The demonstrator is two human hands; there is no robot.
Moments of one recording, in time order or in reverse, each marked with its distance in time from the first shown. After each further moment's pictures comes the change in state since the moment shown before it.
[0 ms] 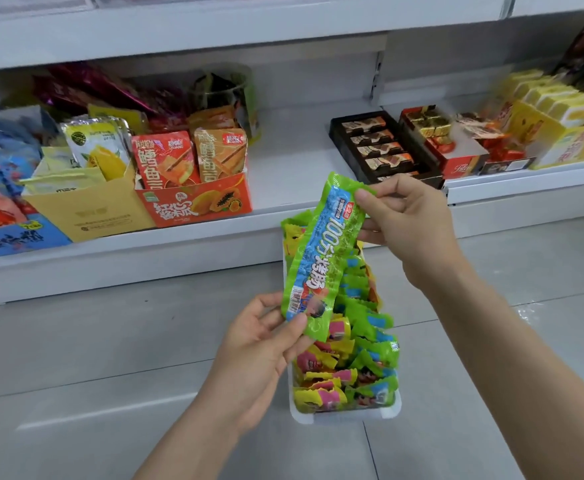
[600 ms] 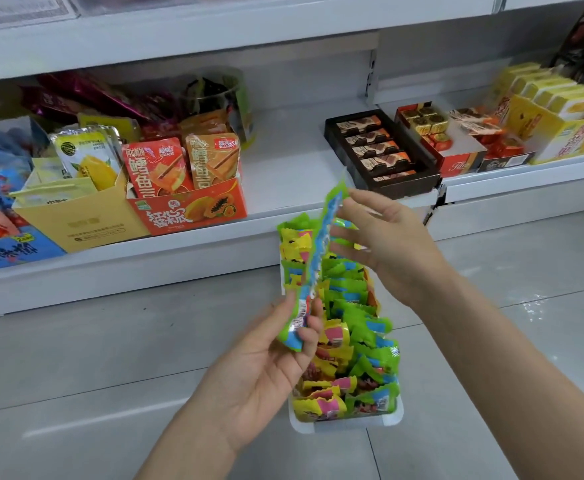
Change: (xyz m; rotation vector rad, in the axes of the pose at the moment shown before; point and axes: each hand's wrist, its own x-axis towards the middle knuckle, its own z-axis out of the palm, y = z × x) left_hand -0.002 0.020 0.012 -0.586 -0.137 -0.343; right_hand -0.009 0.000 0.010 0.268 -0.159 0.244
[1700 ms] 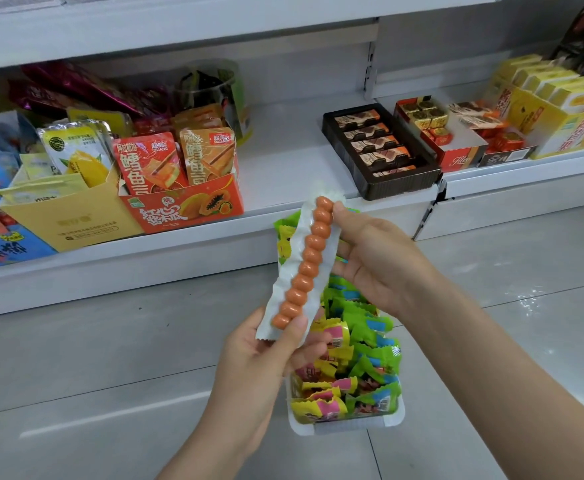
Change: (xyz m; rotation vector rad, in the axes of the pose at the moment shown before) left_hand 0.004 -0.017 -0.020 0.730 0.108 0.448; right_hand 0.000 0.016 0.009 0.193 -0.104 0.171
